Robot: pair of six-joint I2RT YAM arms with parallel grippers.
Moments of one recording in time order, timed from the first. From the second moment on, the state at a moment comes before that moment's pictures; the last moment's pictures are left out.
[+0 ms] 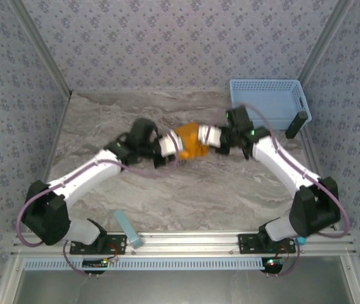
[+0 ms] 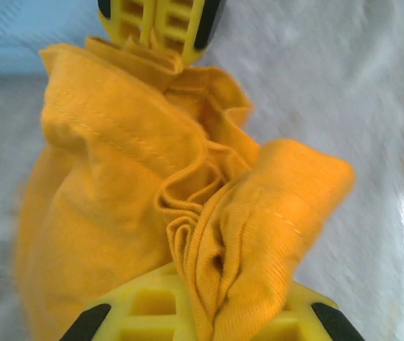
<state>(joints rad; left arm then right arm) -0.71 1.39 0.94 -0.31 0.41 0.64 0.43 1.39 1.02 -0.56 -0.35 -1.12</state>
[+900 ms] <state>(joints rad) -1.20 1.22 0.44 0.02 -0.04 0.66 0.68 1.13 0.65 -0.80 -0.15 -1.17</state>
